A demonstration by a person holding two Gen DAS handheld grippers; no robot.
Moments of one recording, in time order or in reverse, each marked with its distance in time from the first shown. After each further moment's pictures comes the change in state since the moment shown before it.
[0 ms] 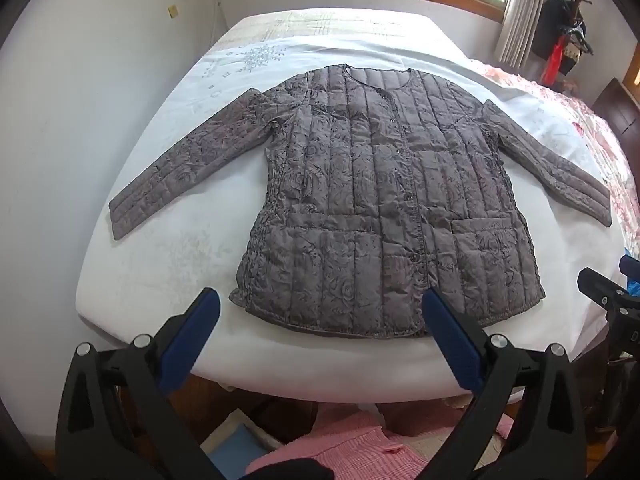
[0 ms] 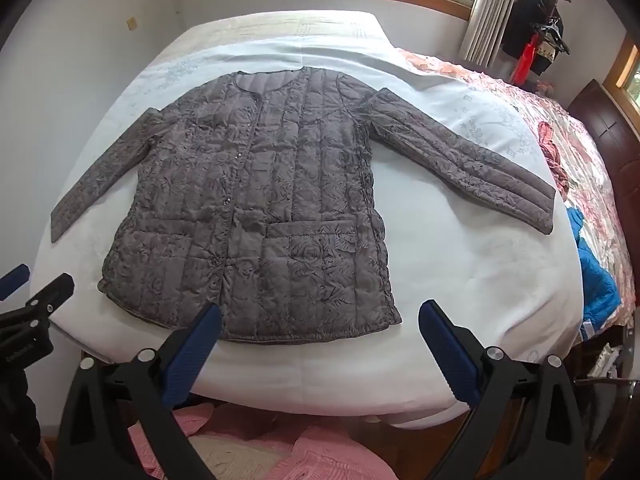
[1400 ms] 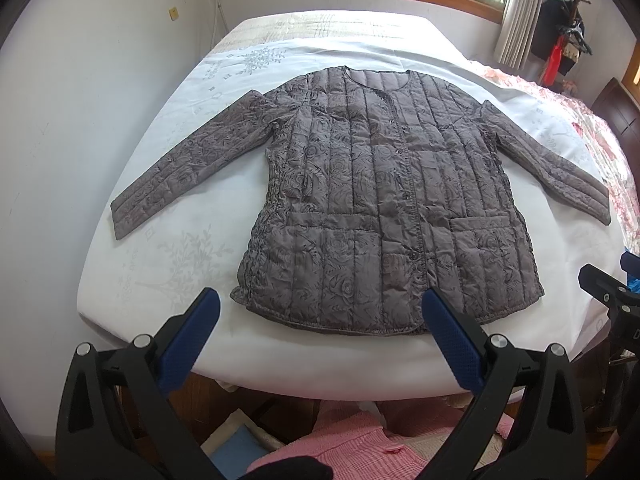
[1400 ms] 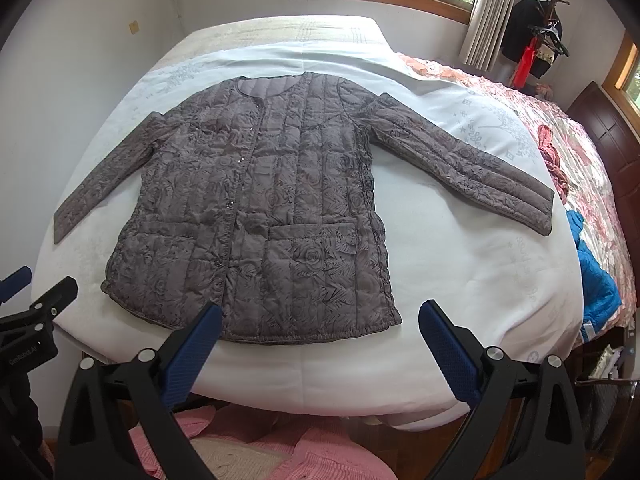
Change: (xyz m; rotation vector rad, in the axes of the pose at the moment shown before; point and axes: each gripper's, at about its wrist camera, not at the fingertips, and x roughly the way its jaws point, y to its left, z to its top) left arm 0.001 0.001 0.007 -0.001 -0.003 0.003; right arm -0.007 0.004 -0.002 0.001 -0.017 -0.001
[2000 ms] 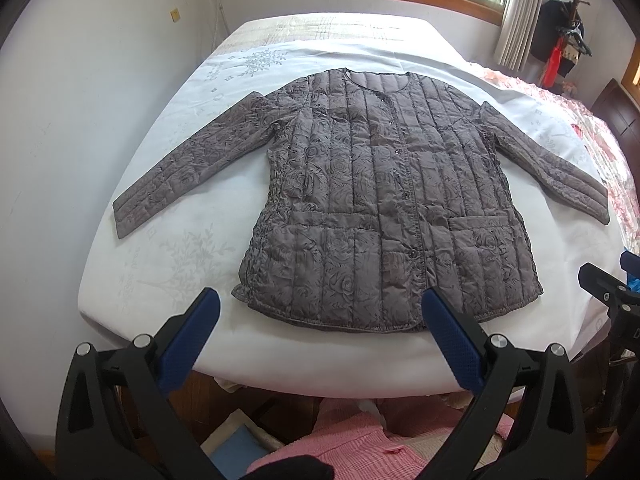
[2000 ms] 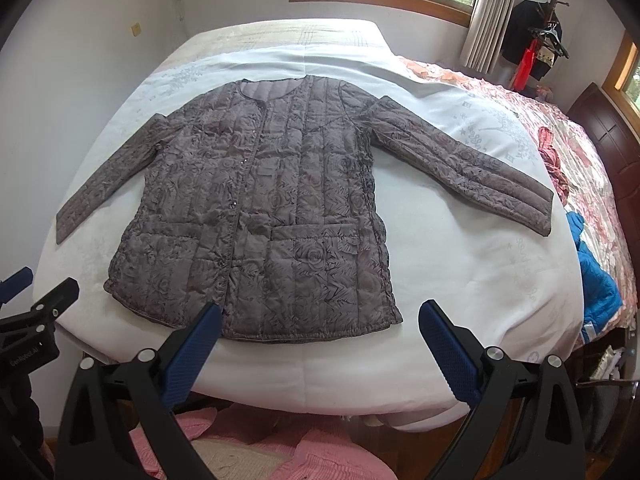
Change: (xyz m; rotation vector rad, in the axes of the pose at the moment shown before) left arm -0.008 0.000 -0.001 0.000 -0.007 0.001; right arm -0.004 -0.002 -0.003 0.002 -0.012 0.006
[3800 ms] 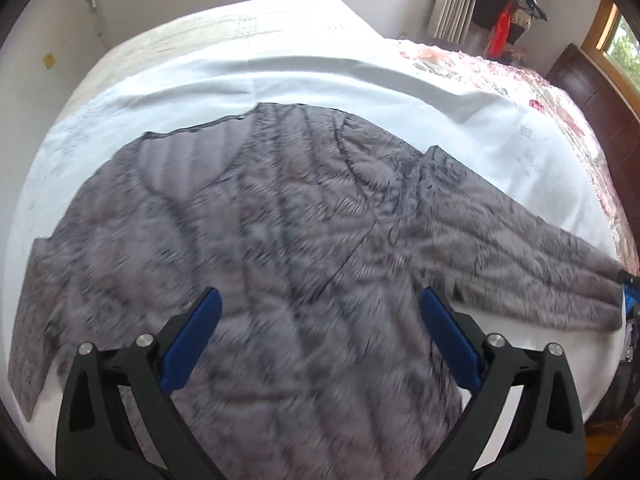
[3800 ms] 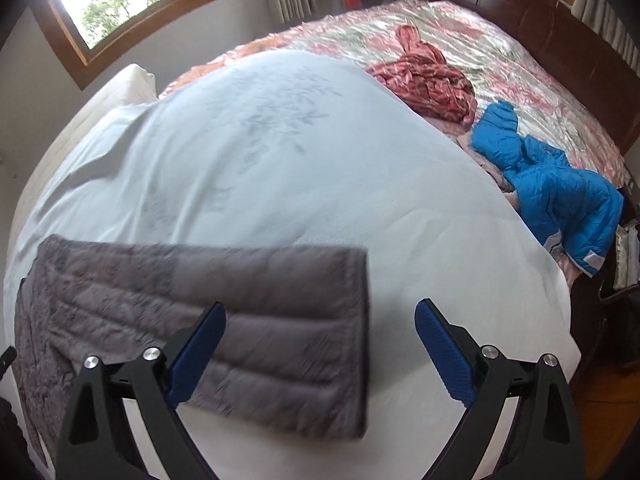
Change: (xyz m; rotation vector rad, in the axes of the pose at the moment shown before) left arm 0.247 -0.242 0.254 0.185 0.044 -0.210; right arm 0.217 -0.464 0.110 0.591 0.052 -0.122
